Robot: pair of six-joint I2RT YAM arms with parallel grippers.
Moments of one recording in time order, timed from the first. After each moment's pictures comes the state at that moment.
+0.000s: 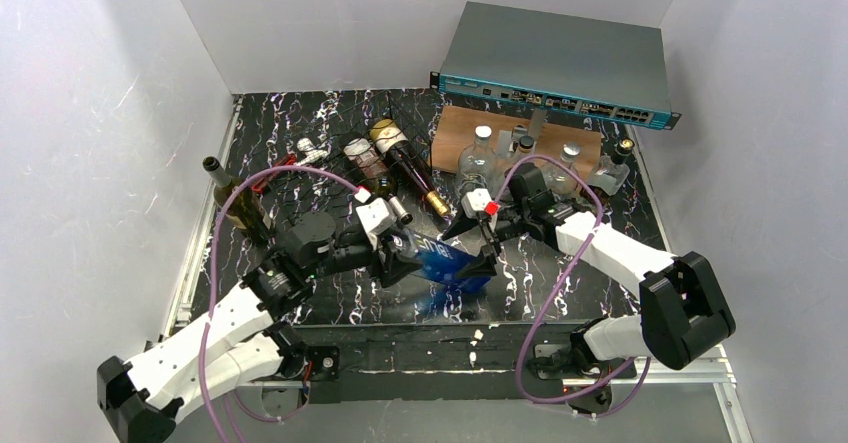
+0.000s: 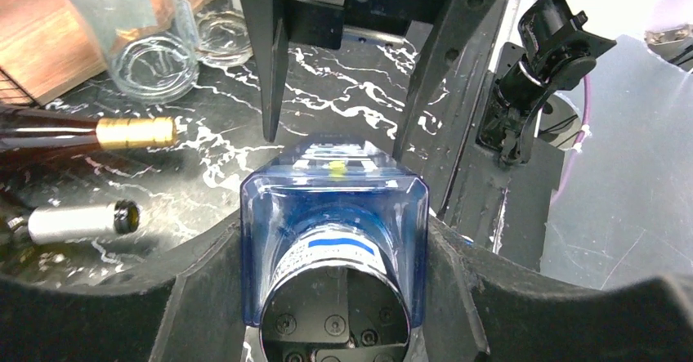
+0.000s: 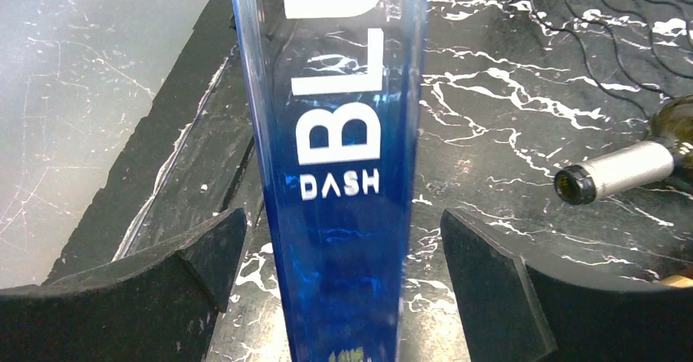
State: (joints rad) left arm -0.79 0.76 0.62 -0.10 0.40 -0.07; right arm 0.55 1.34 0.78 -0.22 -1.24 -0.71
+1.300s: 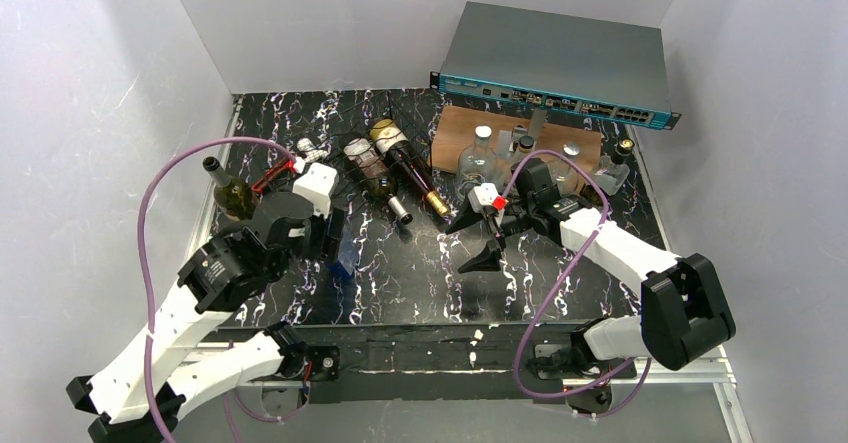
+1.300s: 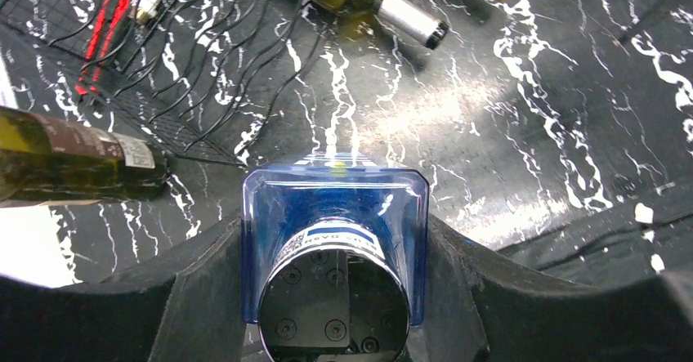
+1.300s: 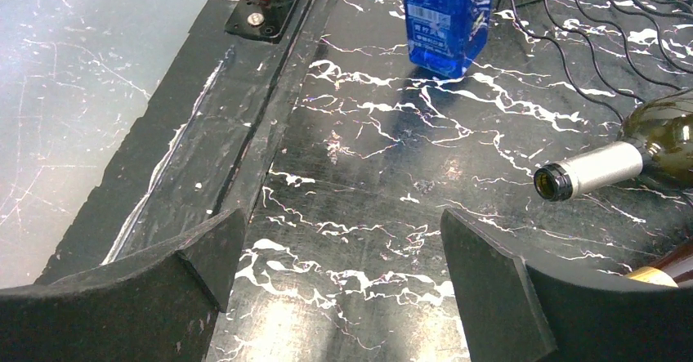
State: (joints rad) left arm -0.79 0.77 1.16 -1.04 -0.38 -0.18; right arm 0.51 1.33 0.81 -0.27 -1.28 -0.75
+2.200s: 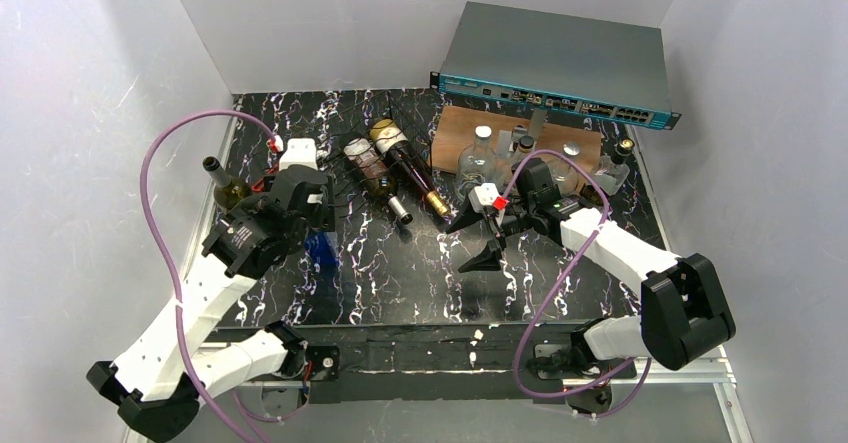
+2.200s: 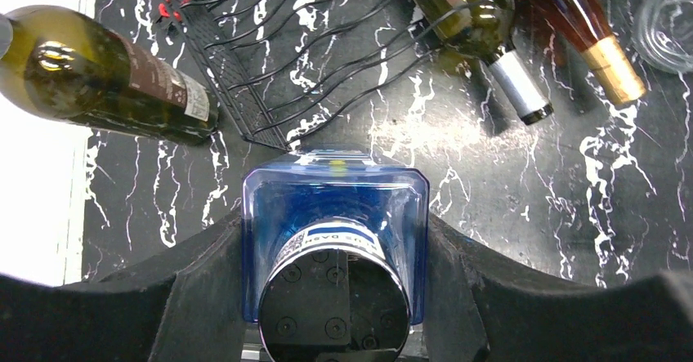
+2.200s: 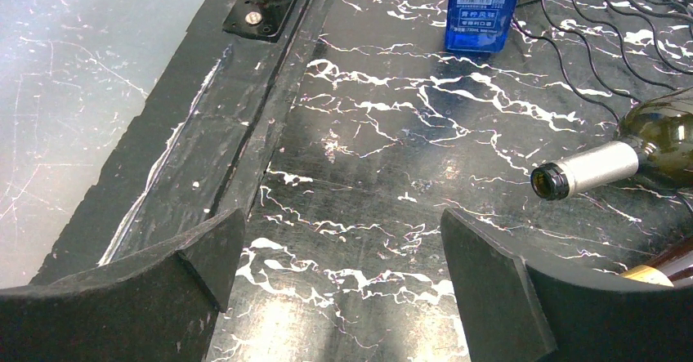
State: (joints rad) left arm -0.65 0.94 1.22 -1.06 -0.57 -0.39; right arm 0.50 1.33 0.81 -0.27 -1.28 -0.76
